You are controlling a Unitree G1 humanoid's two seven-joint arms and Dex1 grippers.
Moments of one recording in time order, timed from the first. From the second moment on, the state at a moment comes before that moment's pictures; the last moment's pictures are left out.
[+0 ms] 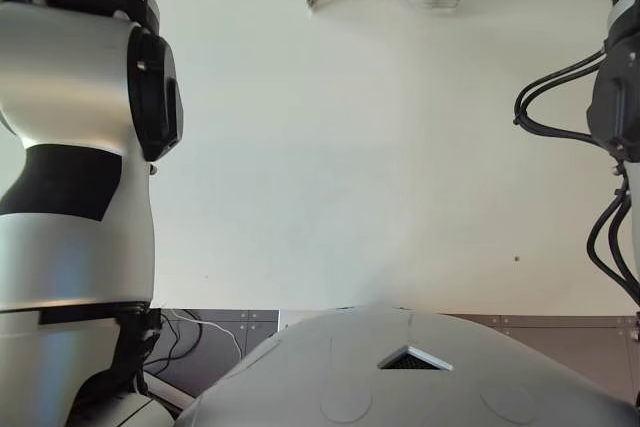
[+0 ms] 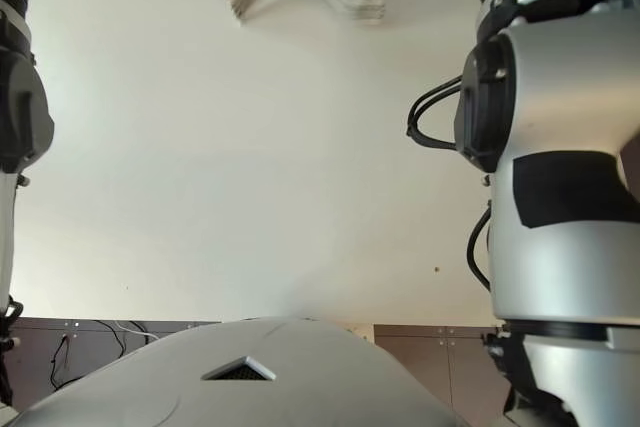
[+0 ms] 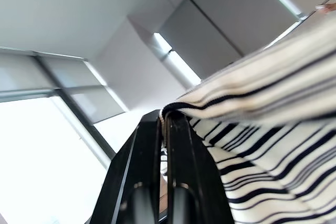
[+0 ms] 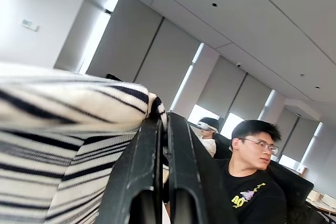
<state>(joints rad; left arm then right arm) -1.46 0.40 -0.13 1.35 0.44 -0.25 0.22 -1.49 -0.33 0.04 1.34 -0.22 -0.23 -0.24</state>
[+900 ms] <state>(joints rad) -0.56 0.37 0.04 0.84 -0.27 -0.91 -0.85 -0.63 -0.36 -0.06 0.82 0.06 -0.70 0.48</state>
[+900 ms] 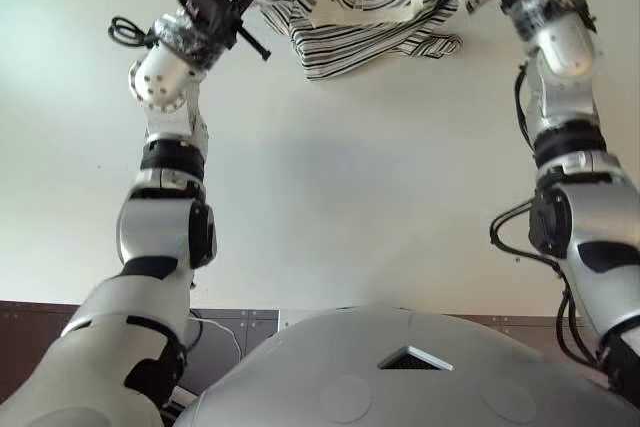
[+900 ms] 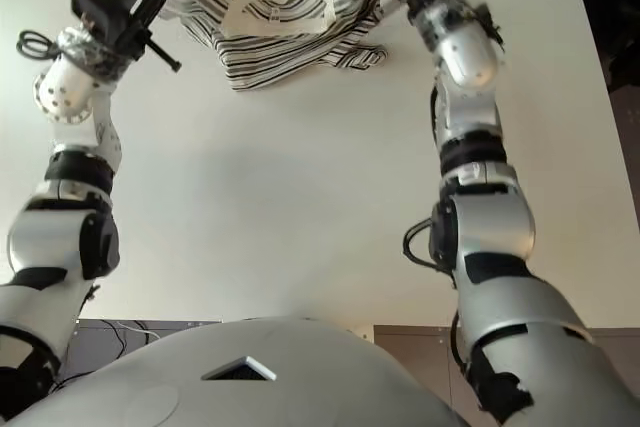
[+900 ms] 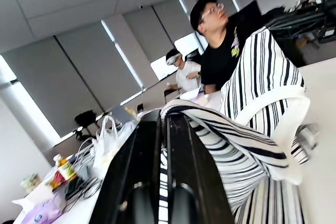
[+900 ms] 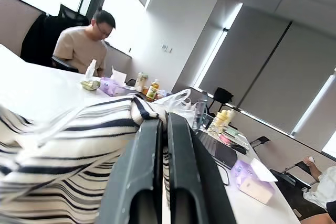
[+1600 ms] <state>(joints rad) 0.39 0.60 -0.12 0.16 -0.12 -0.68 -0.95 0.38 -0.73 -0.08 0.06 0.16 -0.66 0.87</state>
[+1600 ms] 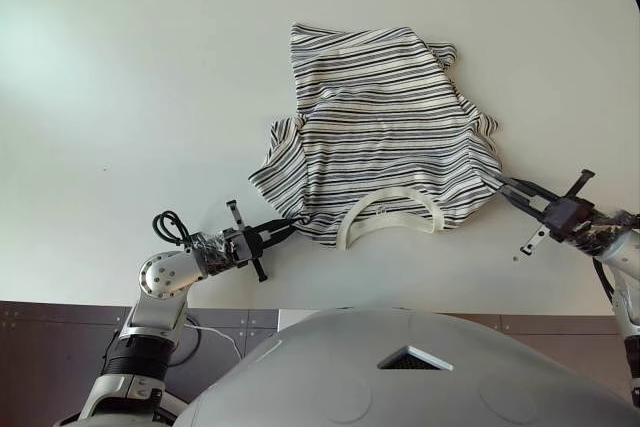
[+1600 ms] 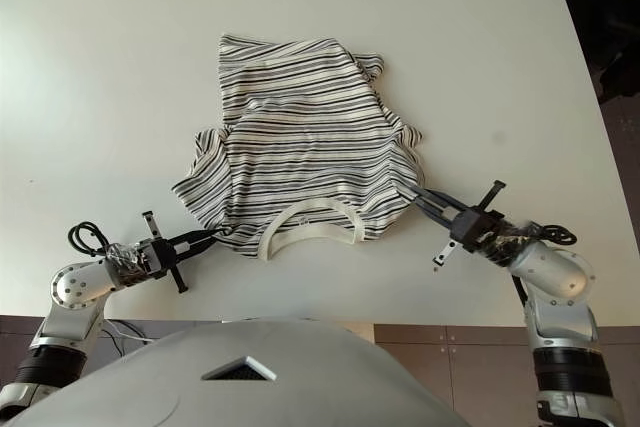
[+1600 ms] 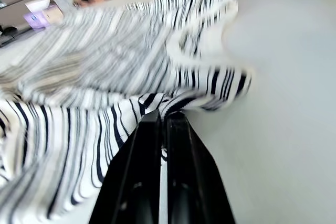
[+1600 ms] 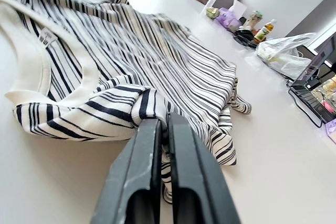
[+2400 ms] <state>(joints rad) 0.25 0.59 0.07 -0.07 -0.29 -0.52 -0.79 0.43 -0.79 -0.25 -0.16 0.39 -0.55 0.85</state>
